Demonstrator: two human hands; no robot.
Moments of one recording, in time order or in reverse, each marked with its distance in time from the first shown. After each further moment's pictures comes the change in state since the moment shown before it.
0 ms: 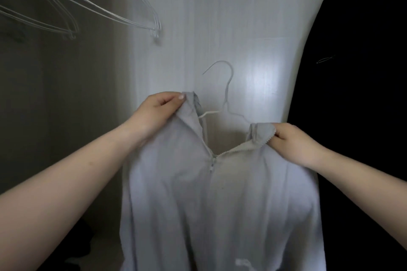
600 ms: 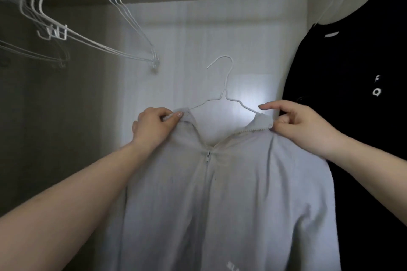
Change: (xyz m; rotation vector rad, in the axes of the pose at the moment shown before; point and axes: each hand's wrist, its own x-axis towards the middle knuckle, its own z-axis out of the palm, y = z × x) left_hand 0.063 -0.012 0.009 0.497 0.272 -0.022; right_hand 0.021 -0.035 -0.088 0.232 0.157 0.025
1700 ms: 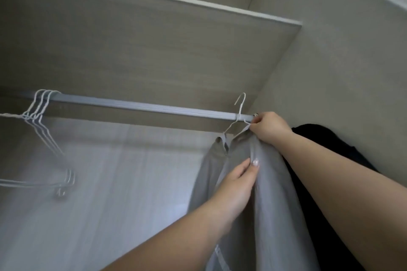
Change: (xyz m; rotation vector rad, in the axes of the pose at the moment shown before) left_hand 0.061 0.316 0.083 -0.970 -0.563 0.290; right_hand 0.169 -0.108 -0.218 -0.643 0.731 0.069
